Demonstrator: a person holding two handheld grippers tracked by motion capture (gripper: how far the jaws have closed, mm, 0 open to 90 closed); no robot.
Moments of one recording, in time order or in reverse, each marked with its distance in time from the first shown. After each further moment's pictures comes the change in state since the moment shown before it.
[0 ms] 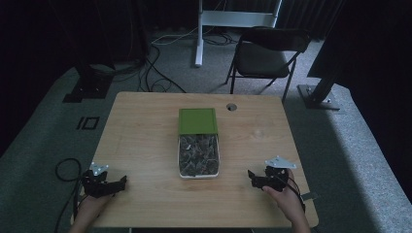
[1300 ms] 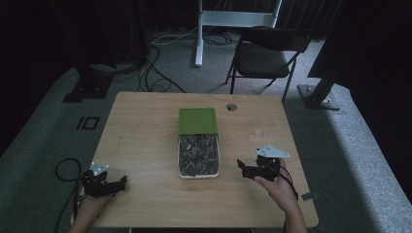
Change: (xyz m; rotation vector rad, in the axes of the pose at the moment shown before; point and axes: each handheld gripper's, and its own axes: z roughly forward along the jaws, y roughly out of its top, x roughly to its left) left arm 0.000 0.000 0.000 0.000 0.000 0.000; right arm 0.025 0.049 -0.006 -0.087 0.071 -0.055
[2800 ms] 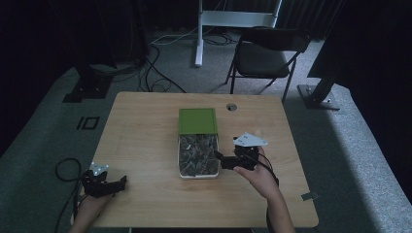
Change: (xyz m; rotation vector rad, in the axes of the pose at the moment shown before) left arm 0.000 0.000 0.000 -0.001 0.000 -0.003; right arm 0.047 0.055 0.021 -0.062 0.120 -0.091
